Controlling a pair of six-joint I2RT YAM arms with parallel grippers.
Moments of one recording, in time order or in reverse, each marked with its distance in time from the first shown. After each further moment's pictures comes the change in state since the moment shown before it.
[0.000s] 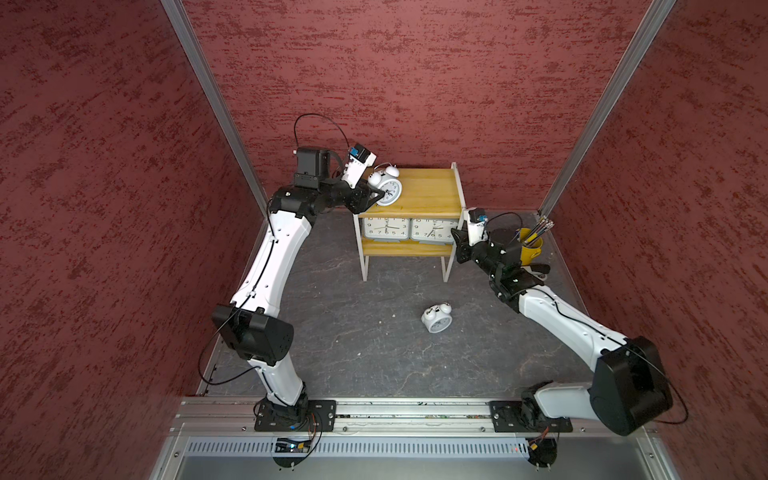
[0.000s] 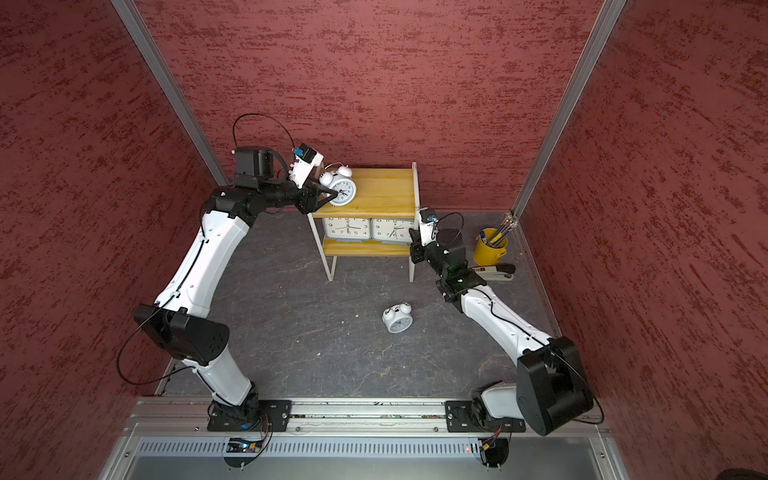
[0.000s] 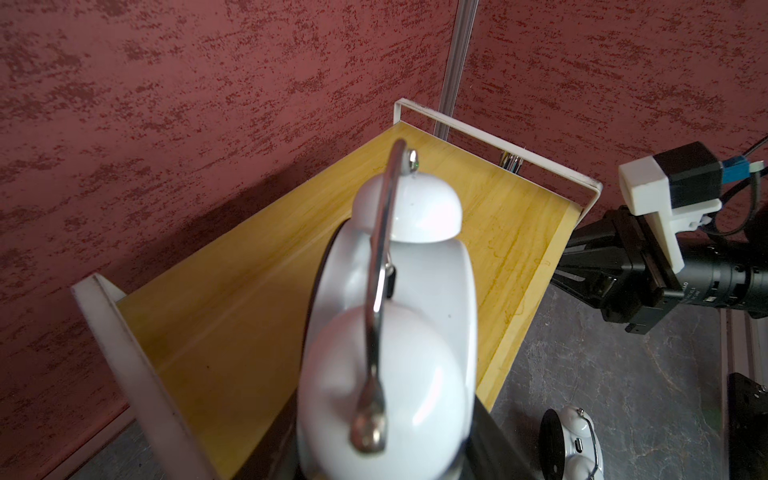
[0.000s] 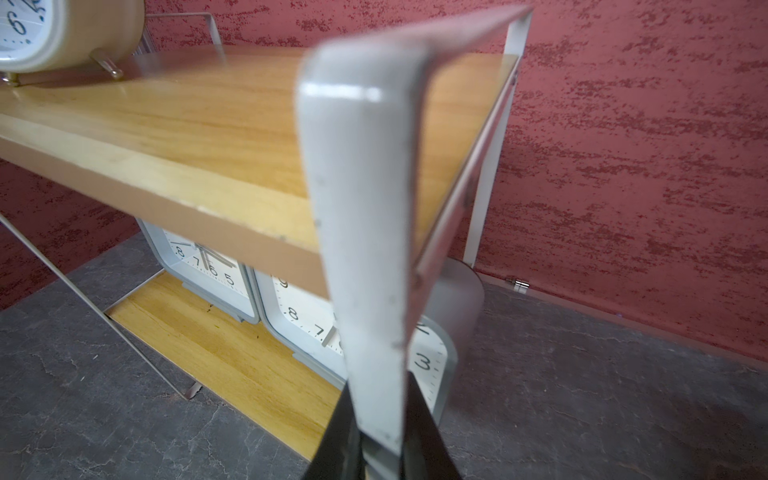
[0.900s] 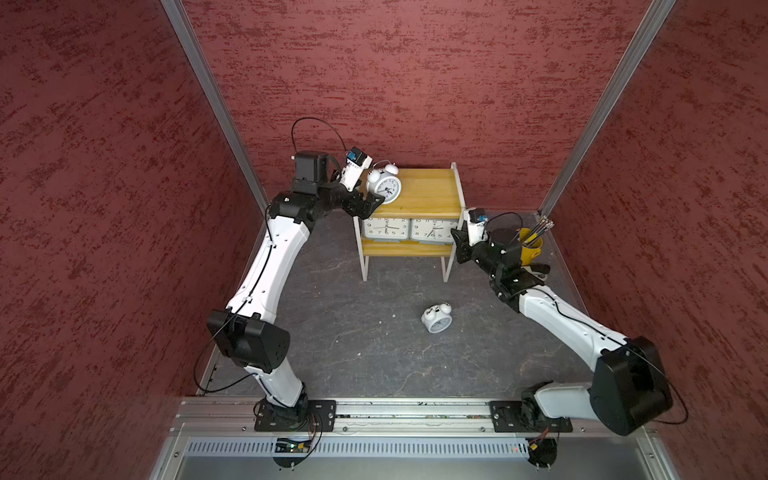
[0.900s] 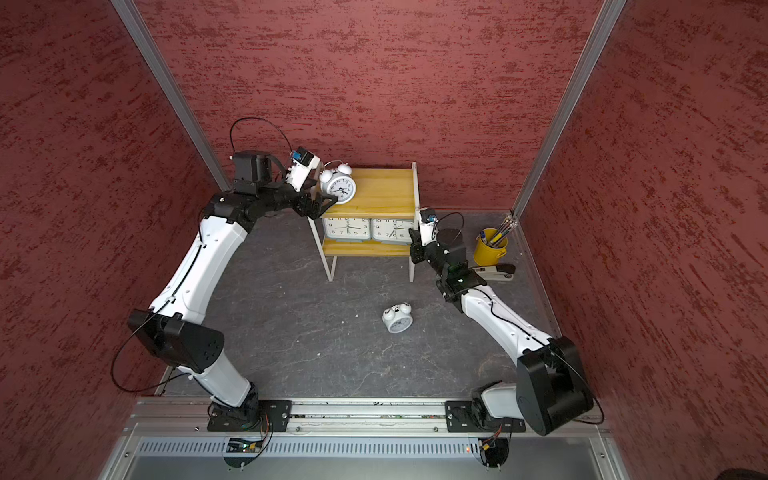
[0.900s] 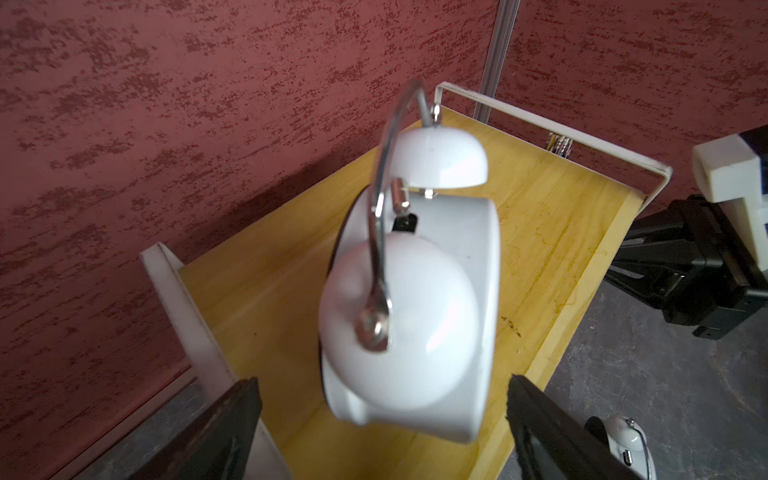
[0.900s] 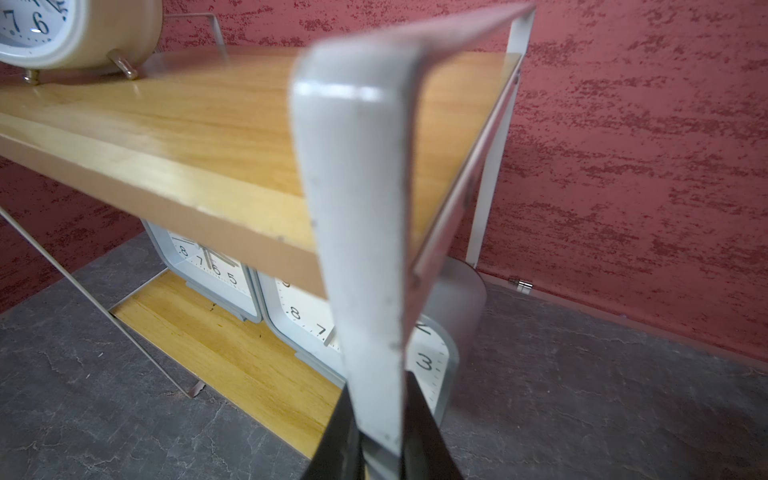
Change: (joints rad) left arm 0.001 -0.073 -0.115 0.073 -0.127 0.016; right arm -0.004 0.000 0.000 -0.001 -0.013 0.001
